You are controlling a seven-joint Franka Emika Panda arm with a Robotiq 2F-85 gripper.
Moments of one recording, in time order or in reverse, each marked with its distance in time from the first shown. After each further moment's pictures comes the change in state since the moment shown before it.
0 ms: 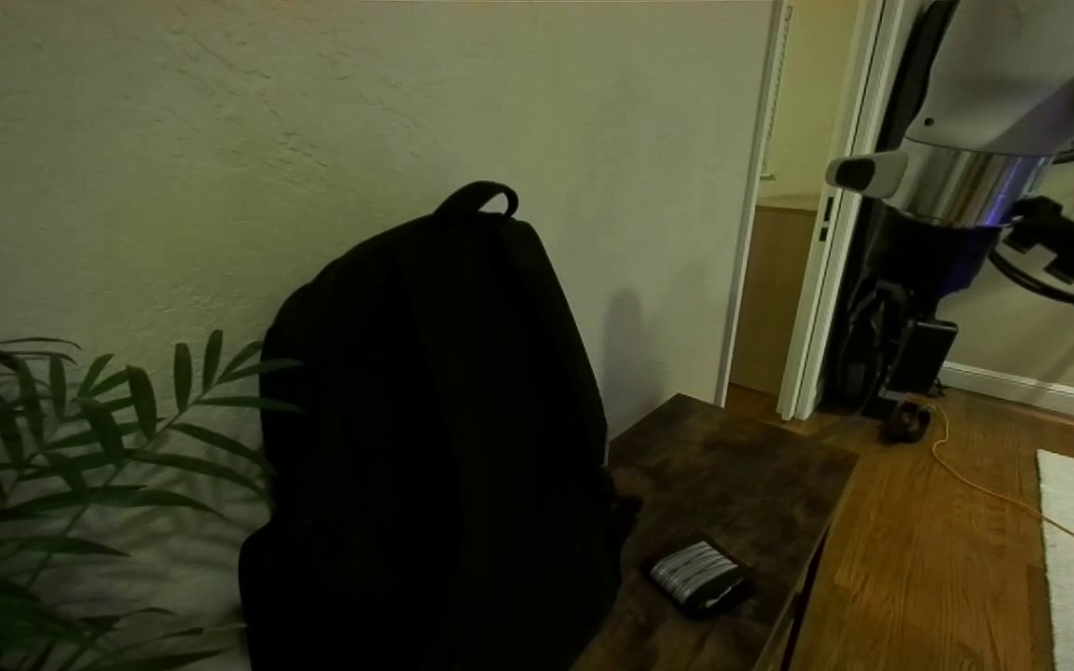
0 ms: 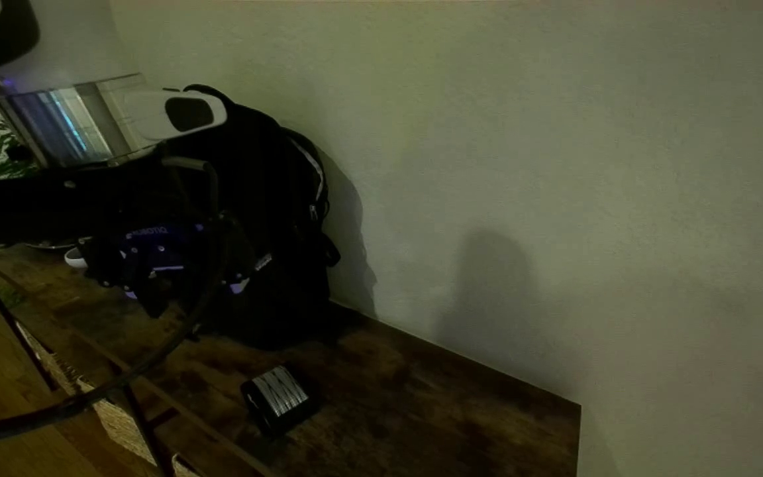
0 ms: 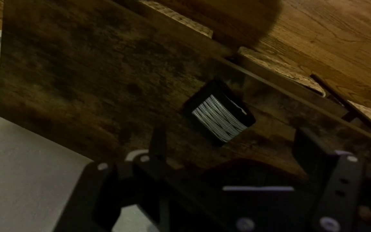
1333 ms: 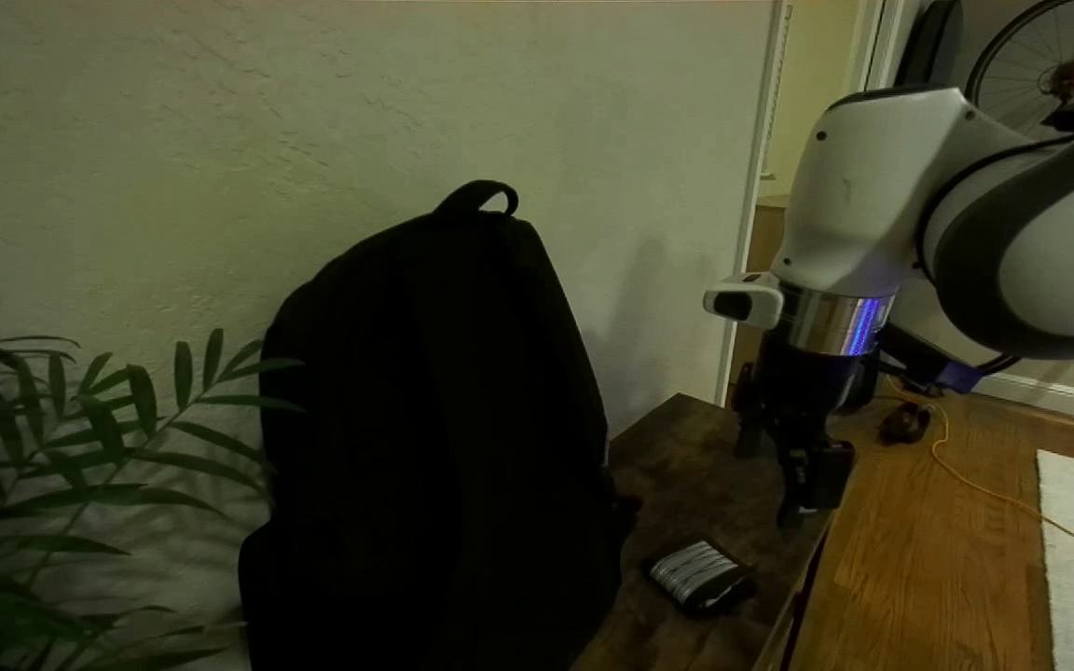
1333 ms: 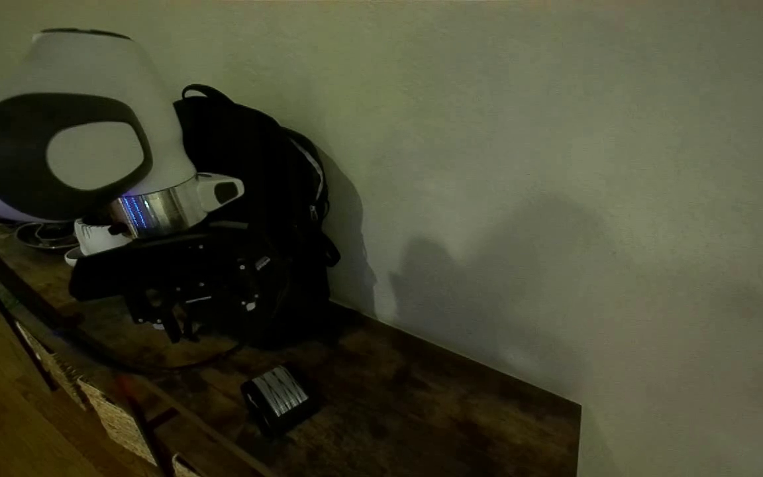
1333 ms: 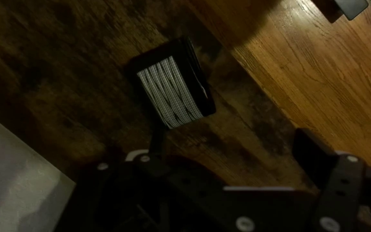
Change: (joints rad) arm 0.052 0.416 0.083 0.204 0.040 0.150 -0.250
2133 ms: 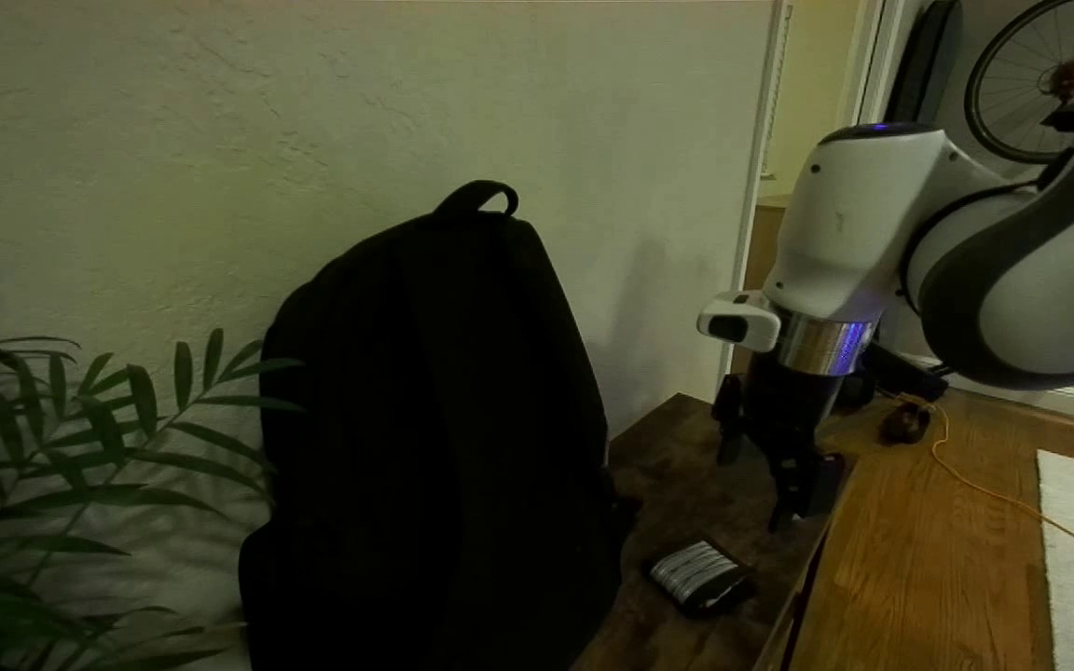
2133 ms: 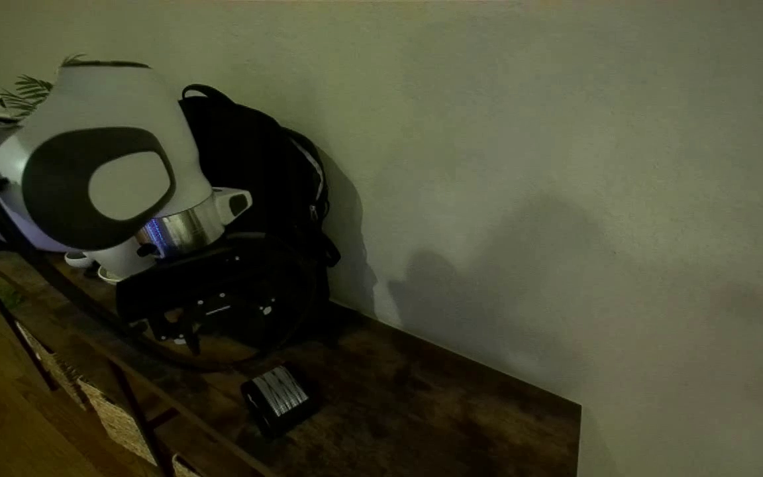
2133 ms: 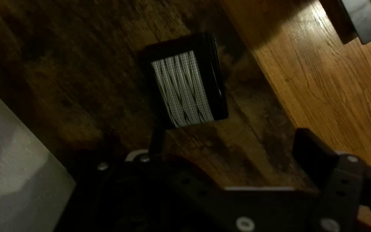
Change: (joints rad) arm -0.043 0.085 0.000 0.031 -0.095 0.090 -0.118
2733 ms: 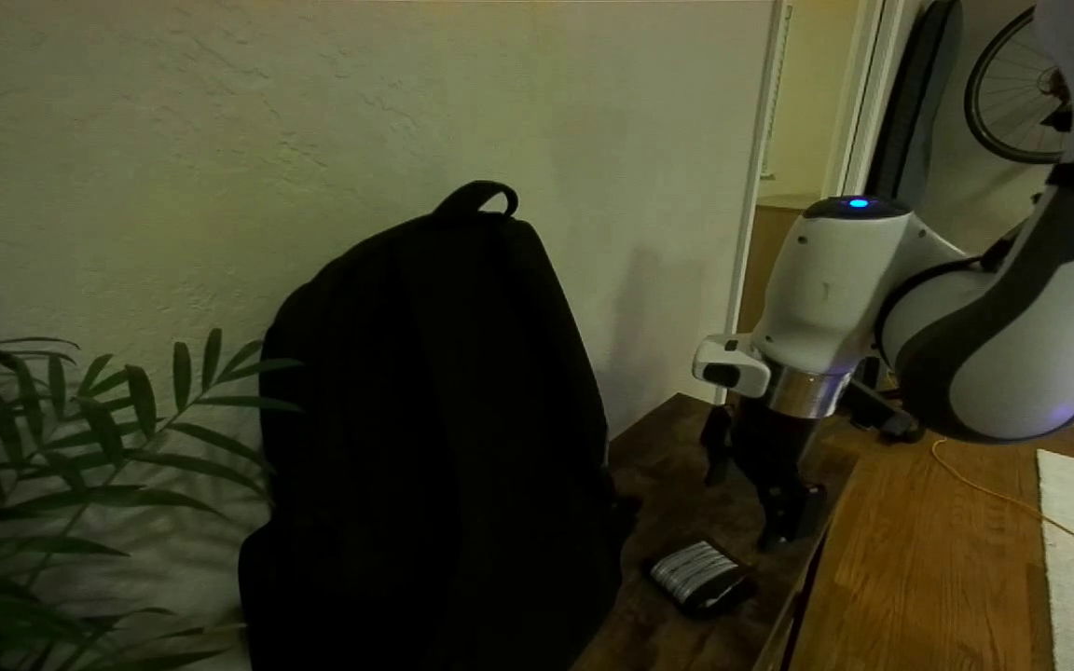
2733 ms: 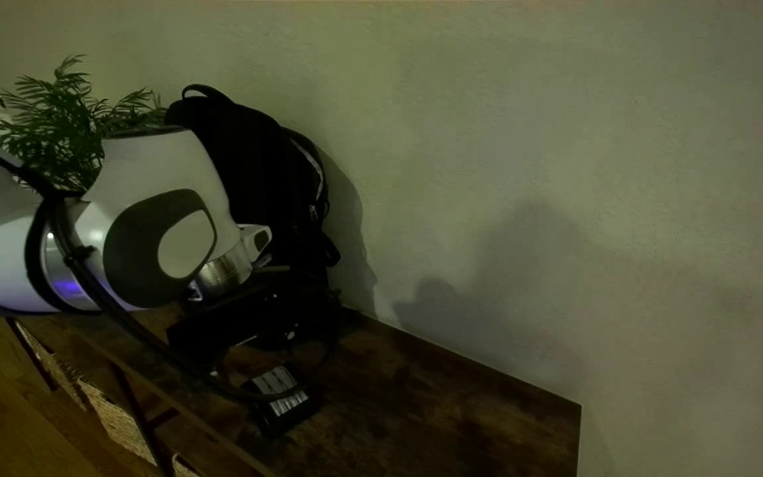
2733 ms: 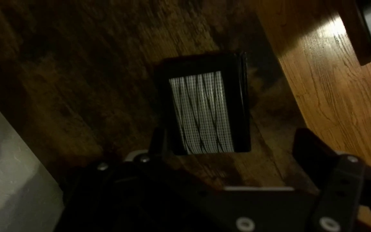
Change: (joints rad) arm 0.002 0.173 -0.076 0.077 -0.147 0.124 -0.001
